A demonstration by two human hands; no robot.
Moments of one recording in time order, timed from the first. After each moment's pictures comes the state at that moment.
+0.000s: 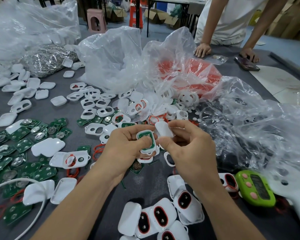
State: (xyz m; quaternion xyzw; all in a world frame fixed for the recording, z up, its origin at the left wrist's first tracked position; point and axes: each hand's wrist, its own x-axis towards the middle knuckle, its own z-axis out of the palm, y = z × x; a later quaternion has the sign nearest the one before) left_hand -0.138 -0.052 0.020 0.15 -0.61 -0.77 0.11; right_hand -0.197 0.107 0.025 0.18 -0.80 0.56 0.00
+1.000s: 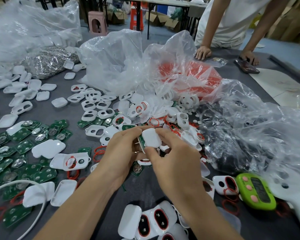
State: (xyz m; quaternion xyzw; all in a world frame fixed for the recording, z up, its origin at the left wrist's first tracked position) left_hand -0.141 -0.054 0.017 0.19 -0.55 -0.81 0.08; right_hand -0.167 0.078 0.022 0.23 -0.87 0.41 0.11
